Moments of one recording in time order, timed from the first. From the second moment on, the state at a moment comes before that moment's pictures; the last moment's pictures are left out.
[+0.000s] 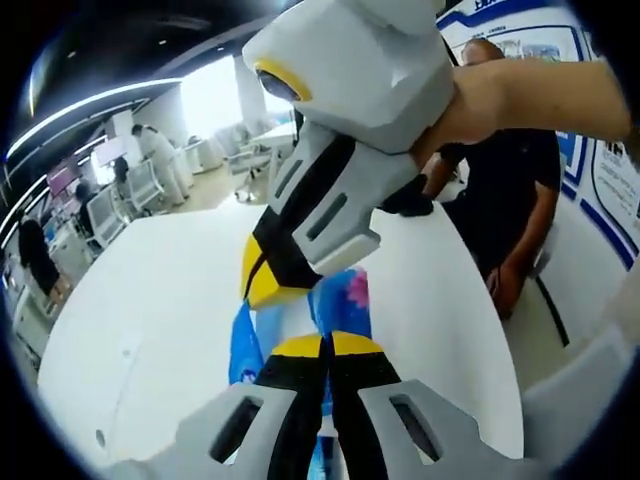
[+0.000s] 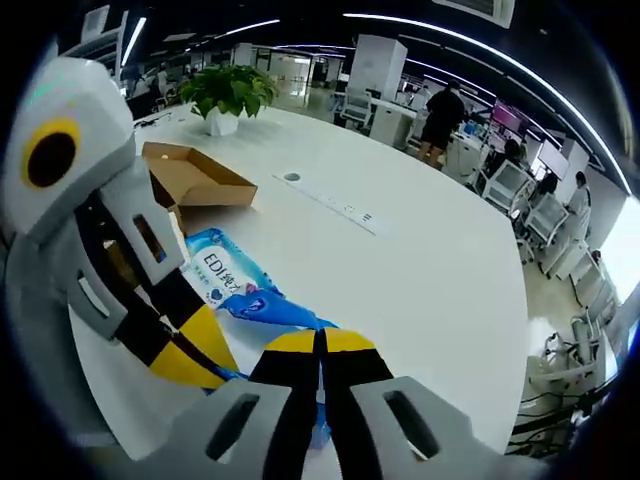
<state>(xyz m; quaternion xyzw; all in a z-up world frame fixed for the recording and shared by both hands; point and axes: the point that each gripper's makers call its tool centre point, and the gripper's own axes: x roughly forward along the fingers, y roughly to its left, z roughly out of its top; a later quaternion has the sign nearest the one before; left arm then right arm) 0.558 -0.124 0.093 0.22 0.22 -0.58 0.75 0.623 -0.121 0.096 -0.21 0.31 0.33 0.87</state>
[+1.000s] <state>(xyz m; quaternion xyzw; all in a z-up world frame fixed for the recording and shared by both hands) 0.586 -0.158 0.030 0.22 0.26 -0.60 0.72 0.652 -0.159 0.029 -0.22 0.37 0.30 0.85</state>
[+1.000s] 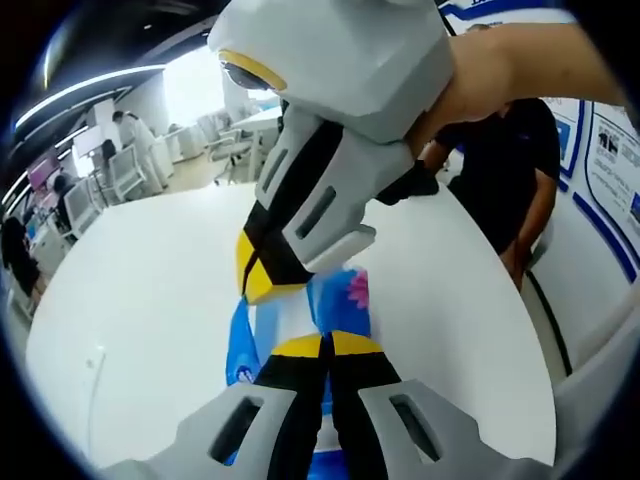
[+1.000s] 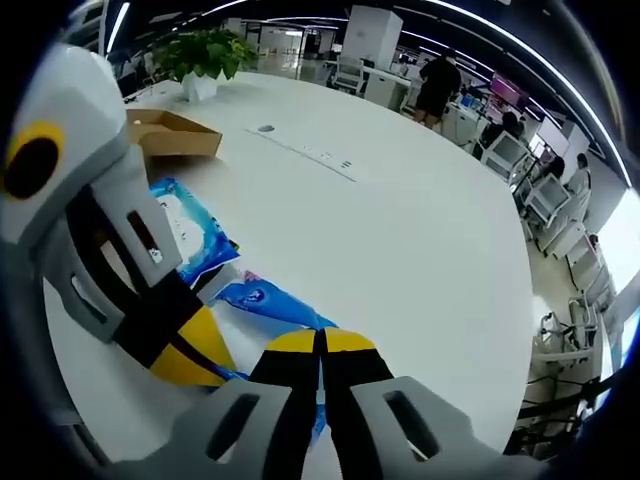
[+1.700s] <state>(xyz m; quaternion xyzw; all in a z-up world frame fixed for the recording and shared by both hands) 0.591 -0.162 0.015 0.22 0.27 -0.60 0.73 0.660 -0.161 0.013 -0.23 0.37 0.29 0.85</state>
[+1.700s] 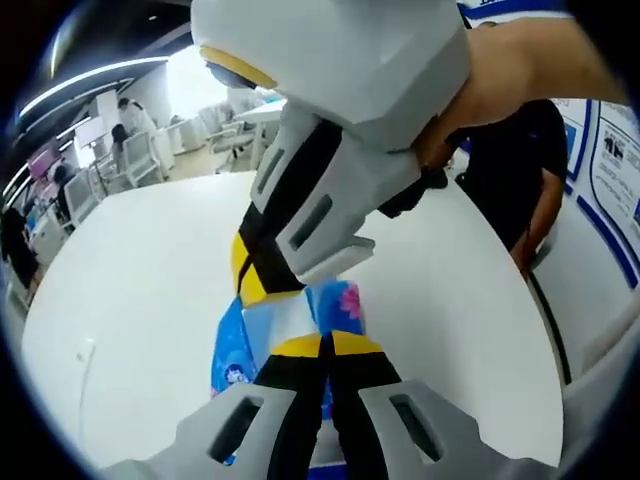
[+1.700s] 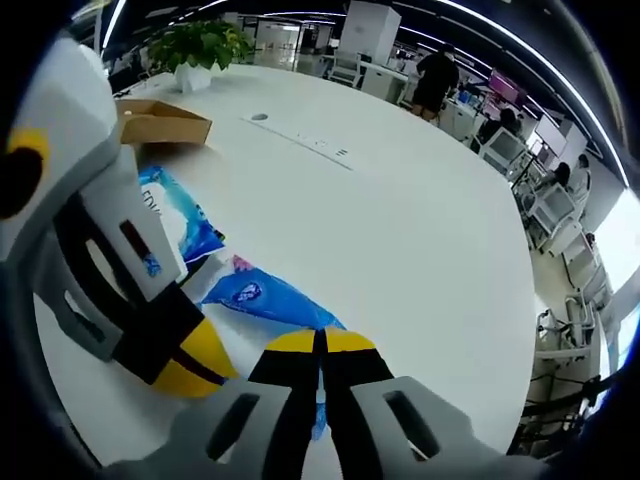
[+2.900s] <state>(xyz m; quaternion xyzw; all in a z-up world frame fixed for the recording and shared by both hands) 0.584 -0.142 0.053 0.24 0.24 -0.59 0.73 0.641 -0.157 0.036 -0.24 0.35 0.29 0.86</state>
